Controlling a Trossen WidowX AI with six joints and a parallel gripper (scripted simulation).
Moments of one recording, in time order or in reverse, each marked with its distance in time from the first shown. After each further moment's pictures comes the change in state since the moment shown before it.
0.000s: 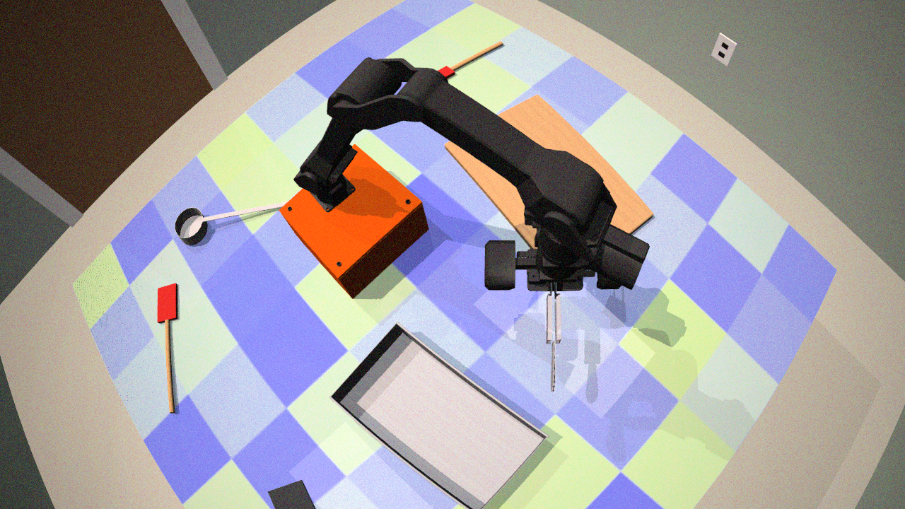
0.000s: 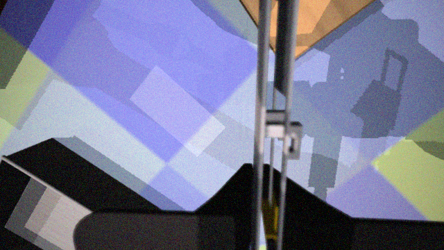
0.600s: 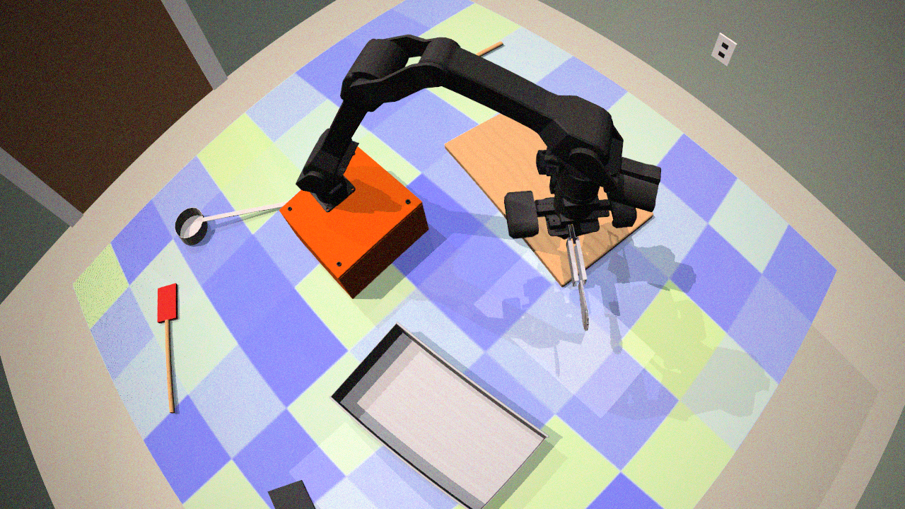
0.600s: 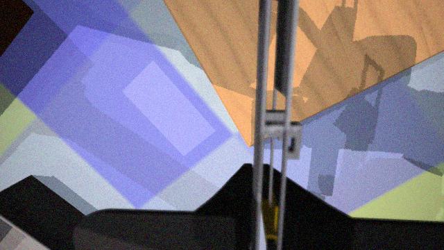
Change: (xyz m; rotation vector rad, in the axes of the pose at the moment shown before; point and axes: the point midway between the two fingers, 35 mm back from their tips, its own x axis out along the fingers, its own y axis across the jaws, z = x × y) arm -0.001 -0.028 0.084 -0.122 -0.008 -0.006
